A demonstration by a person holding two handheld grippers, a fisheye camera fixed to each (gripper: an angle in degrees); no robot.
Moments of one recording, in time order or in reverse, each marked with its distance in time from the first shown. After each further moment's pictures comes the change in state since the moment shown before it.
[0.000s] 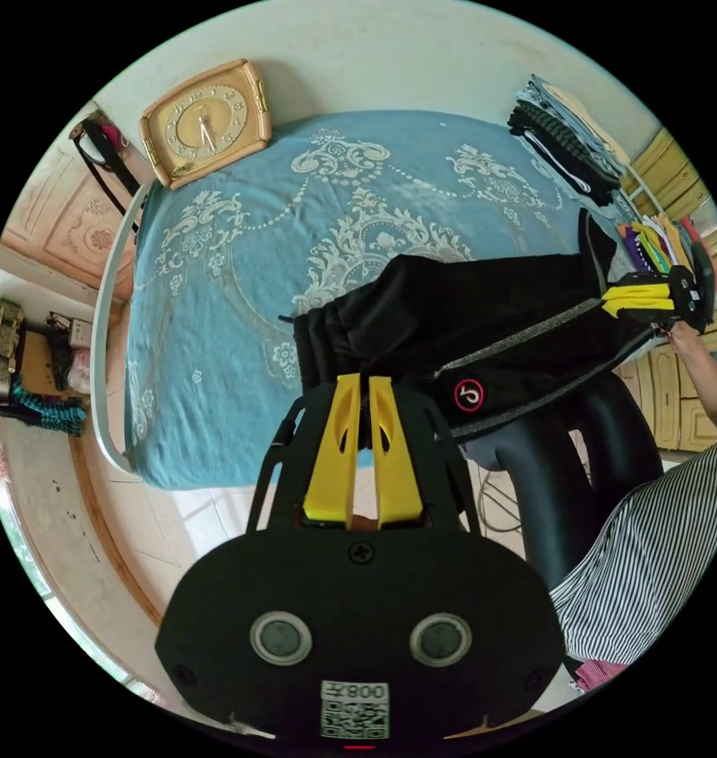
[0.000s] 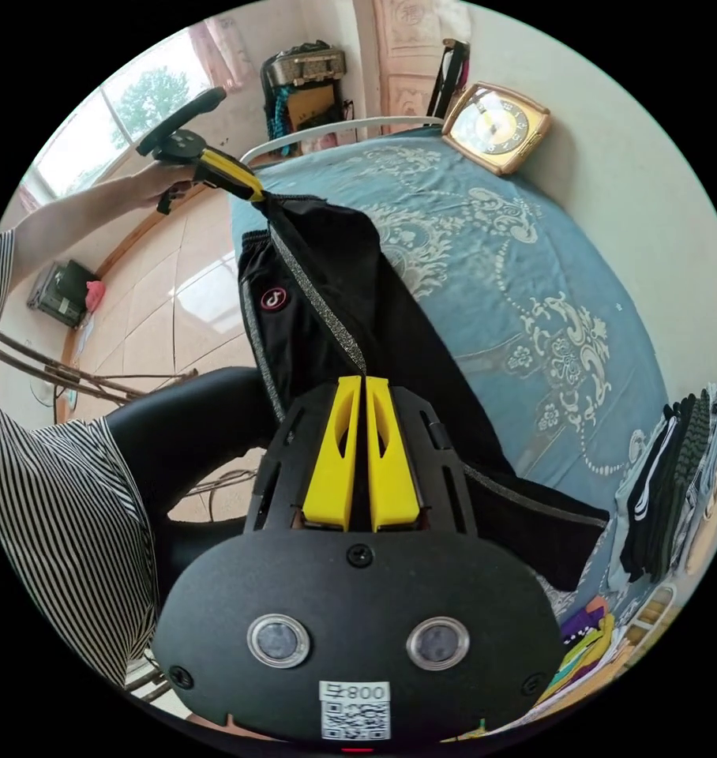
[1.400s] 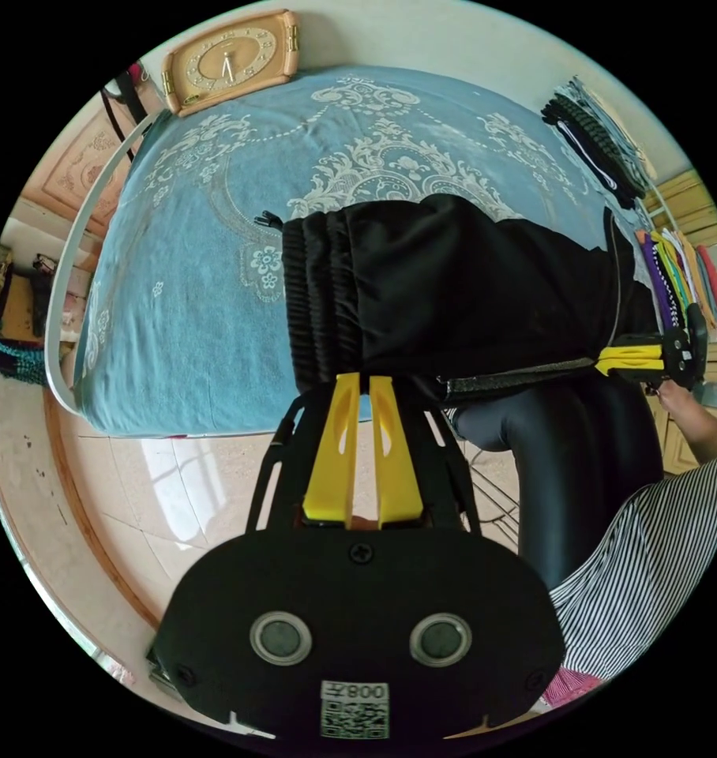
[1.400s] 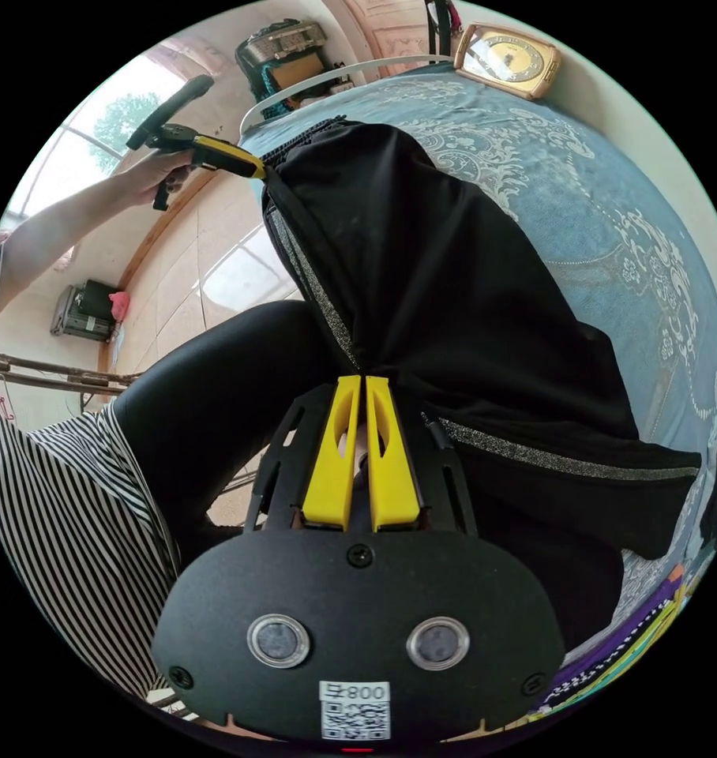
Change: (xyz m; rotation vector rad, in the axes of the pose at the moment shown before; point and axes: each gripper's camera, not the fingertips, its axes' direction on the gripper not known) left arm 0.000 0.170 0.092 -0.100 0.077 -0.110; right arm -0.127 0.093 0.065 -0.114 -0.196 0.102
